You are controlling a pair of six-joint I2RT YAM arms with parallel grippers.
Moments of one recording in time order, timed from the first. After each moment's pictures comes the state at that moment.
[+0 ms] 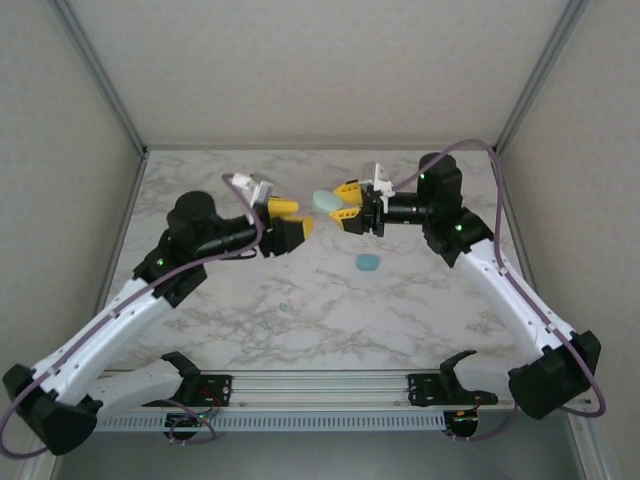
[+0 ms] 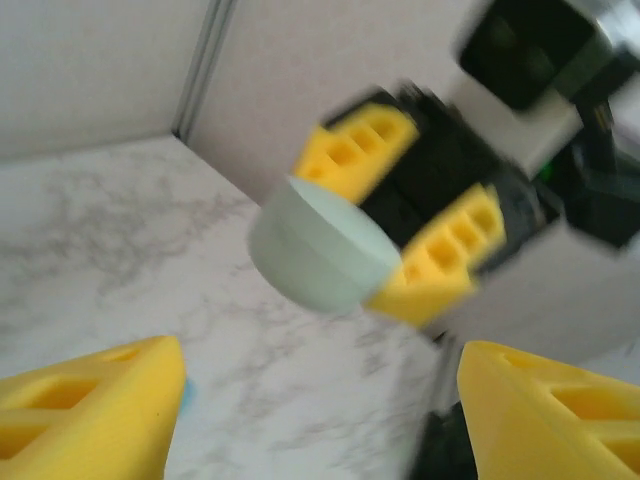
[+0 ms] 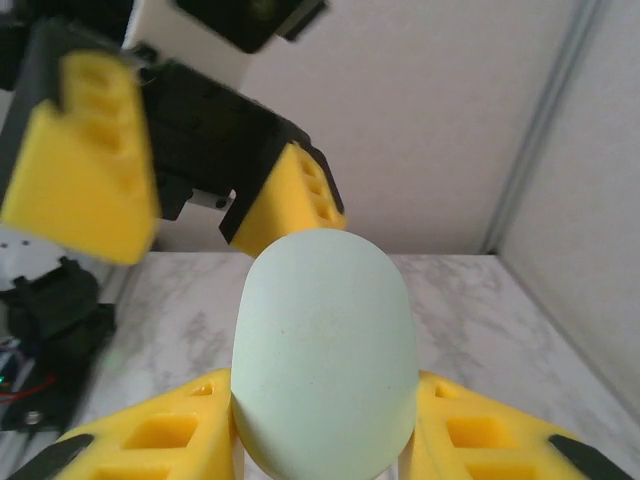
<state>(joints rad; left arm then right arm) -0.65 0.99 1.01 -0.12 0.49 -0.33 0.48 1.25 1.23 -0.22 -0.99 -0.33</state>
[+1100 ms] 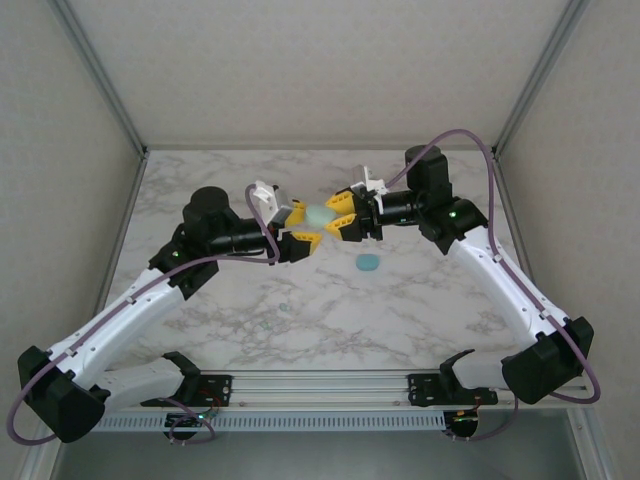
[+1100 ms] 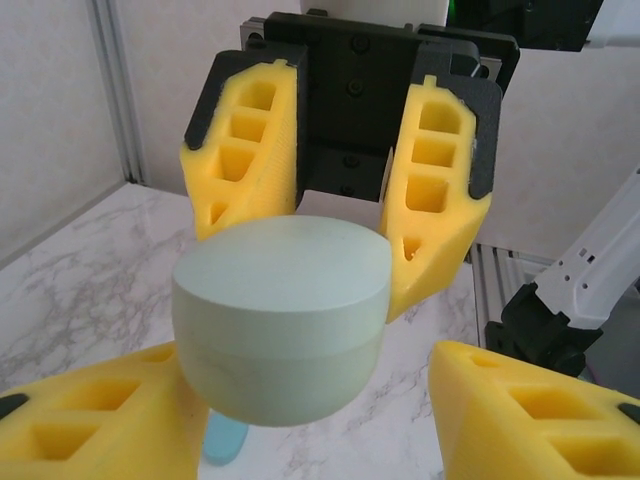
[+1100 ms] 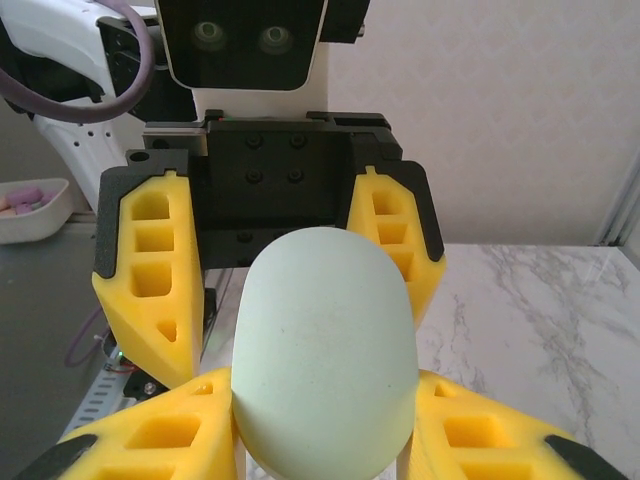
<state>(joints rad) -0.64 1.10 1.01 -0.04 0.70 -0.01 0.50 1.32 1.32 -0.42 -1.12 -0.41</state>
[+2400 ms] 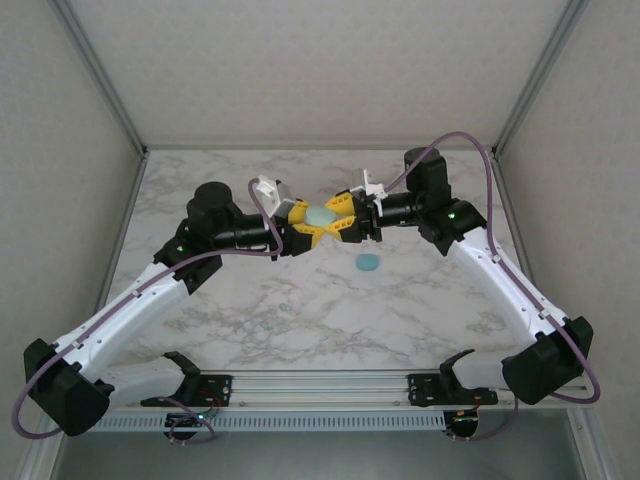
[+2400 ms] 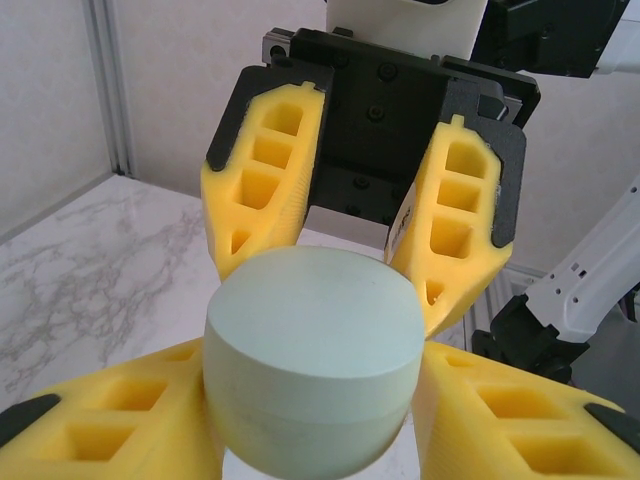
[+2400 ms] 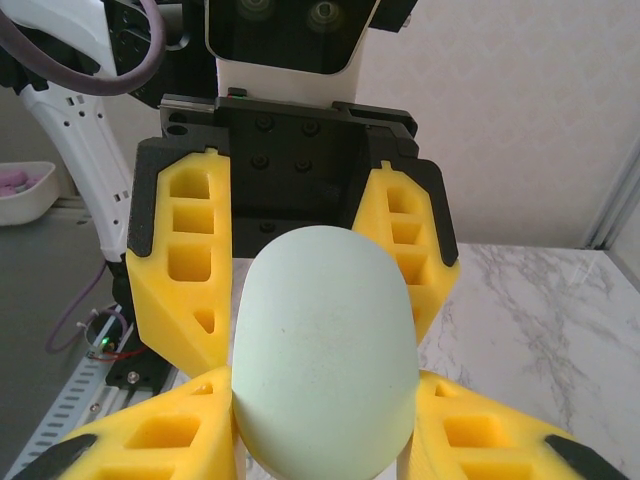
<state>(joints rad) -0.63 1.14 1.03 -0.02 0.73 -0.05 0.51 1.32 1.30 -0.42 -1.11 -0.46</state>
